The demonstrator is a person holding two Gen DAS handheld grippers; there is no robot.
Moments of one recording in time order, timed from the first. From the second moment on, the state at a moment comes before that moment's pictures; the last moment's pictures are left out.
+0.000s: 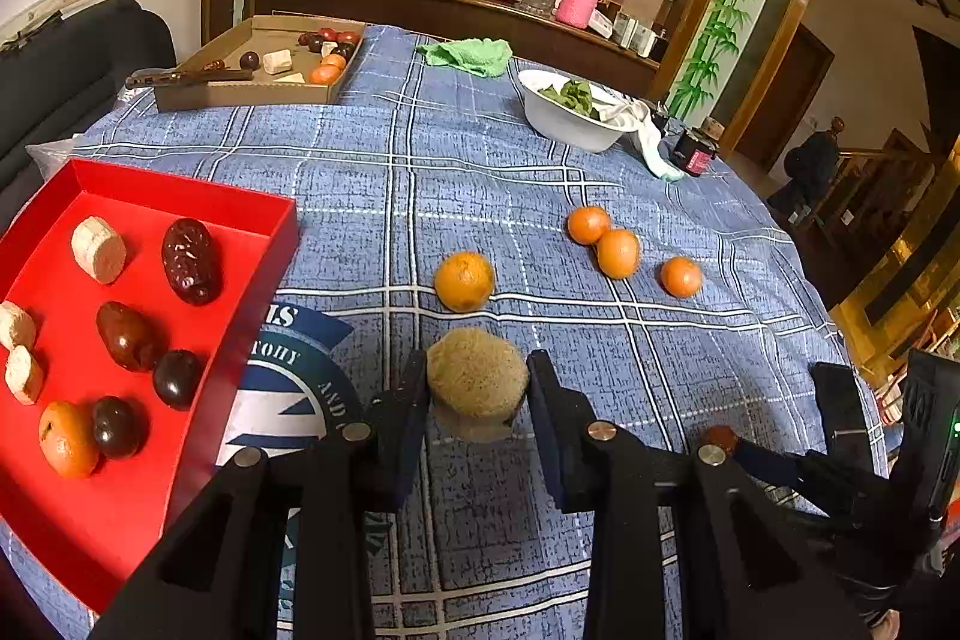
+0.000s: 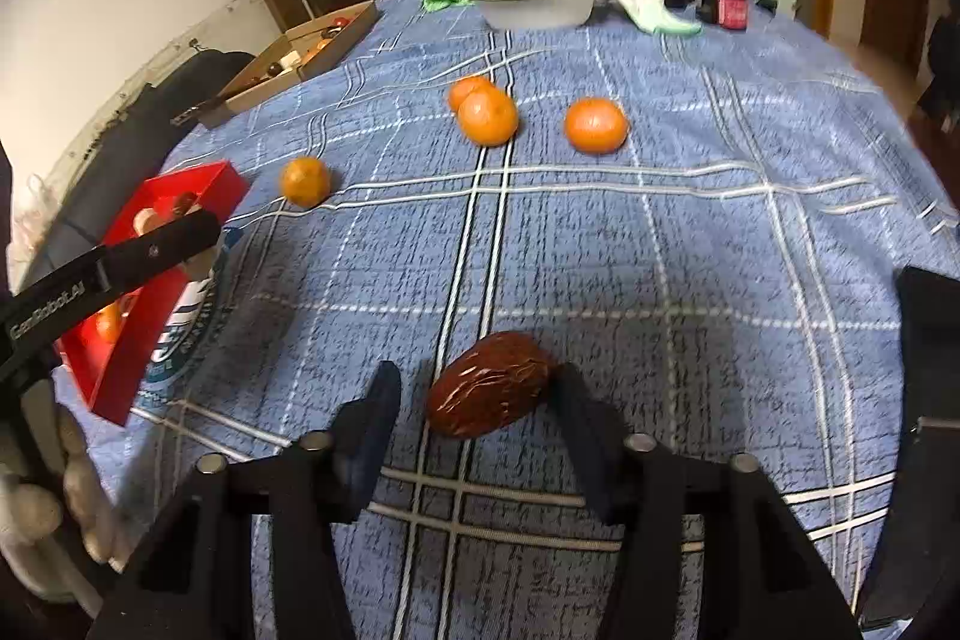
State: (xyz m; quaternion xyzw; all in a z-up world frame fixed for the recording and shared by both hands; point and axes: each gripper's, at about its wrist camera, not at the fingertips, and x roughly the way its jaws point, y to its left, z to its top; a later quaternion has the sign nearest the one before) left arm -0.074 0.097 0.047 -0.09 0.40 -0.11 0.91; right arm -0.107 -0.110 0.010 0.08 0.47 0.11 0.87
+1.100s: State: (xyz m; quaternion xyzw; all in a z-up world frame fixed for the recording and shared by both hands) left arm -0.116 0.284 0.066 -0.17 0.36 0.08 0.92; right arm -0.099 0.077 0.078 0.00 0.41 0.31 0.86
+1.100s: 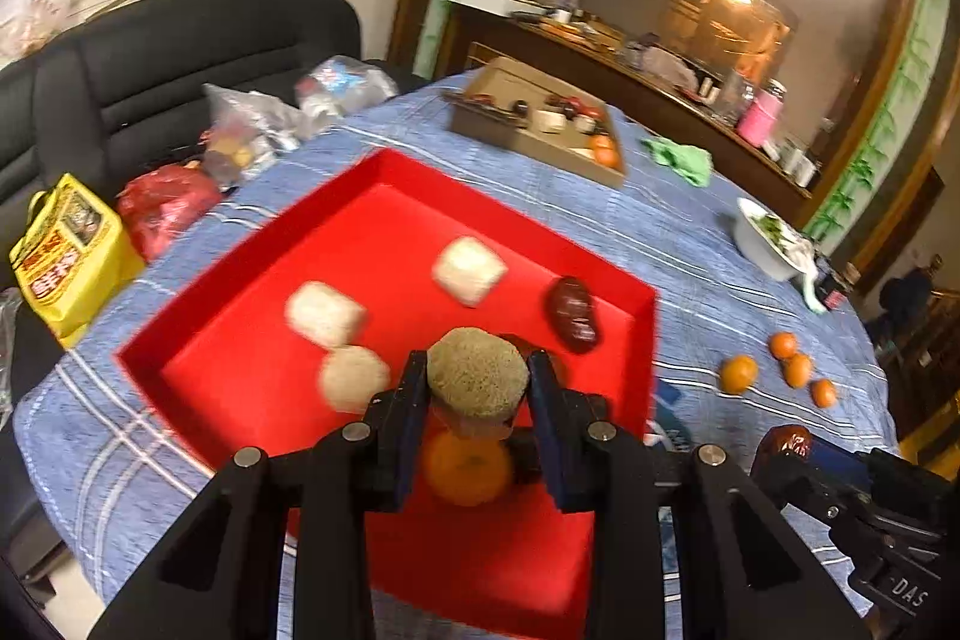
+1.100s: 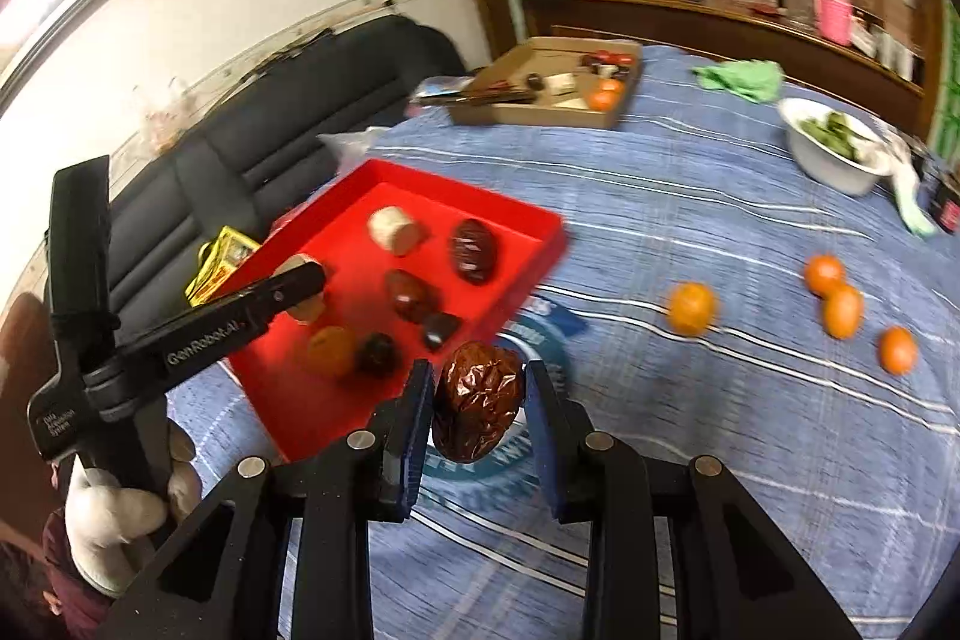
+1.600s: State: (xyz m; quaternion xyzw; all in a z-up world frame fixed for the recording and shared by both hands) left arm -0.114 0.323 0.044 -0.16 0.37 0.14 0.90; right arm -0.096 0.167 0.045 -0.04 0.45 0.37 0.82
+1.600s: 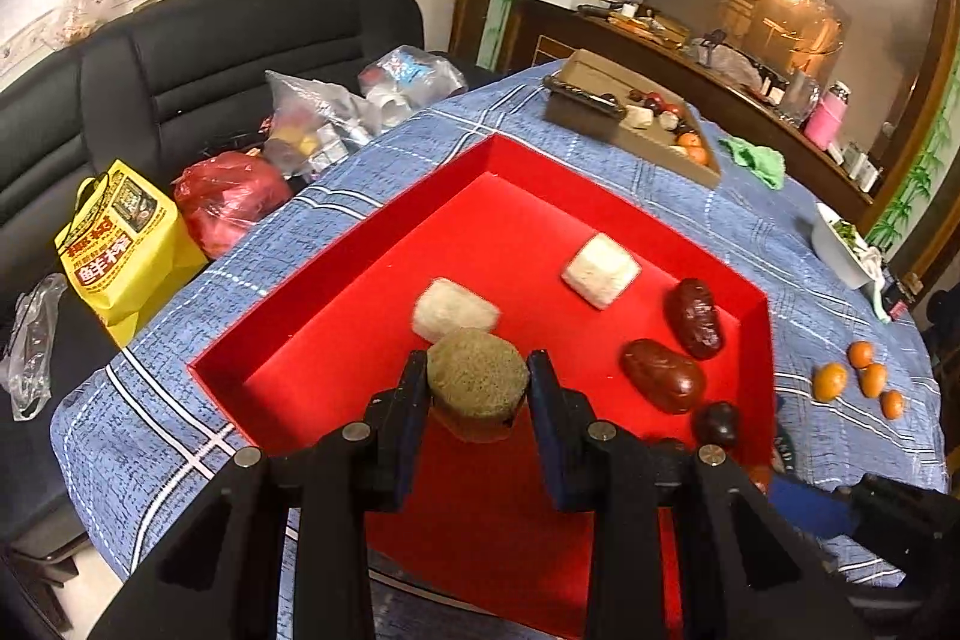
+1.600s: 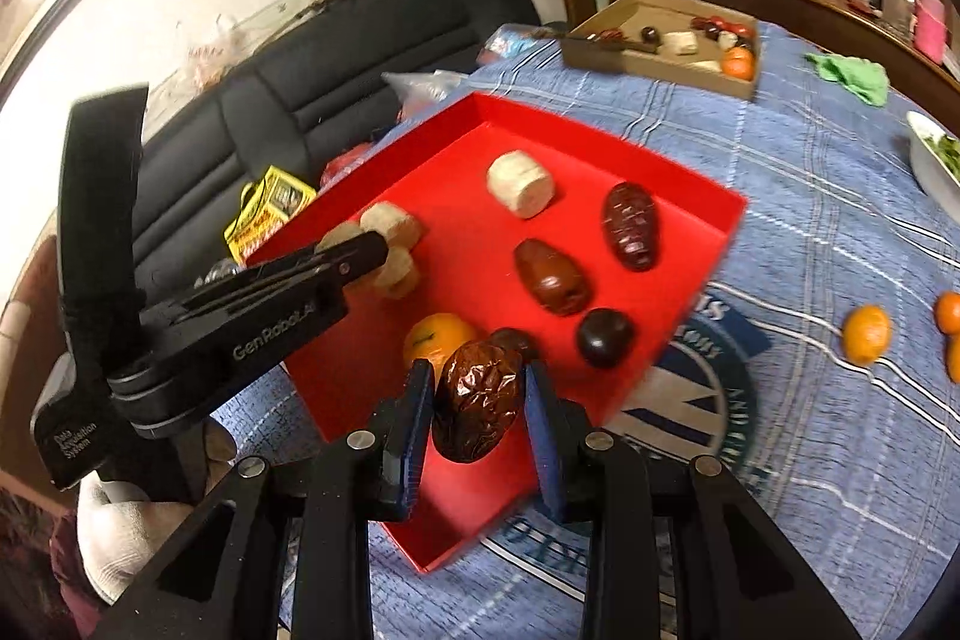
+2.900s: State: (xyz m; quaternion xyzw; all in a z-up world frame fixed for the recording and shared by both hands) left arm -0.125 0.283 0.083 -0.08 0.32 0.16 0.93; right arm -0.104 0.158 0.047 -0.04 0.42 0.36 0.83
